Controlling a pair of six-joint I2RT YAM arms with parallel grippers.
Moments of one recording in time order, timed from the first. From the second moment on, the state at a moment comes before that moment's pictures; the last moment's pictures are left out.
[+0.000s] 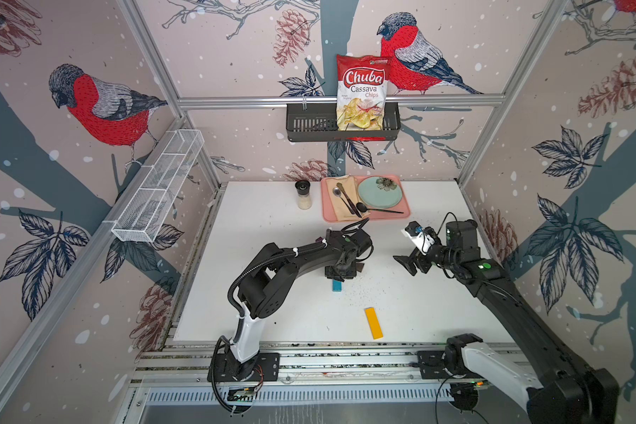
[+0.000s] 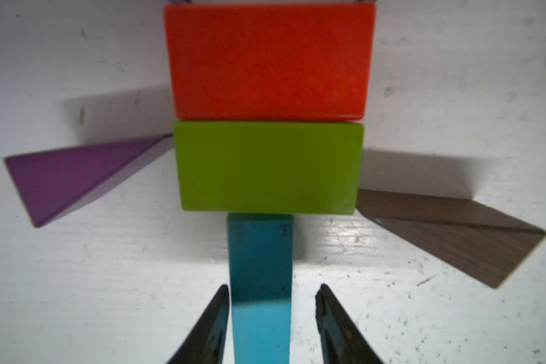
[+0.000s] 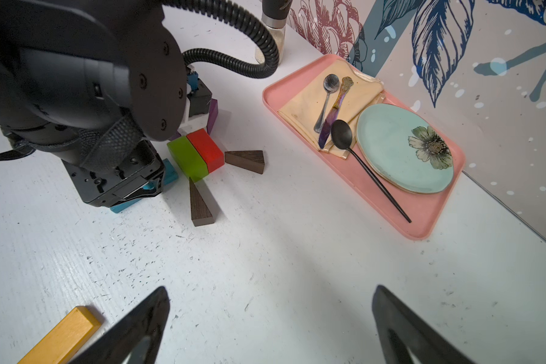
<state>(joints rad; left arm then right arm) -0.88 2.01 1.46 -0.90 -0.14 -0.85 0.24 0.98 0.77 -0.45 -0.45 -0.57</state>
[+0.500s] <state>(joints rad) -0.91 1.92 1.38 -0.90 -0.13 -0.84 0.24 0.97 0.76 -0.45 -0.45 -0.57</state>
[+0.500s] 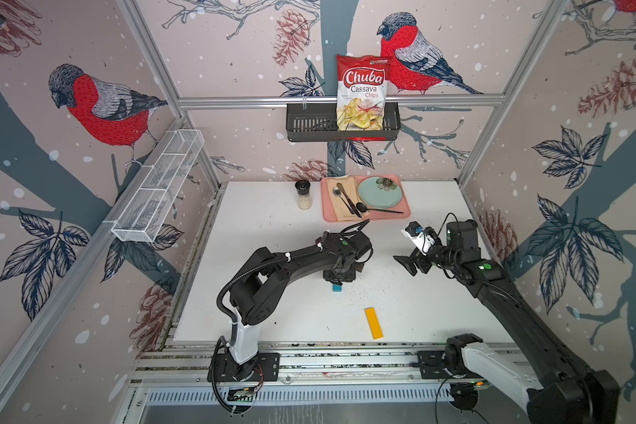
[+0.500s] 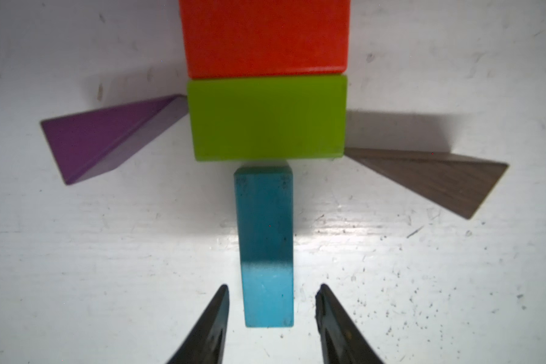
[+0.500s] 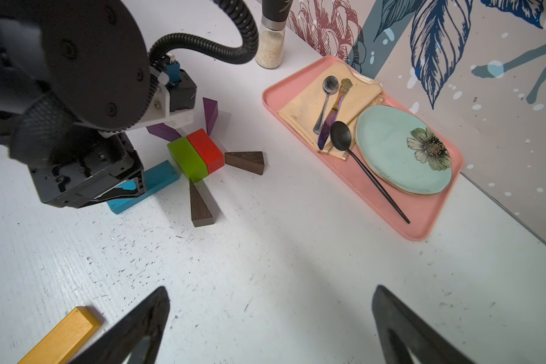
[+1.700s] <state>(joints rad) -0.95 1.93 1.34 -0.87 -0.13 -0.85 0.24 0.96 0.76 -0.45 -0.45 -0.57</state>
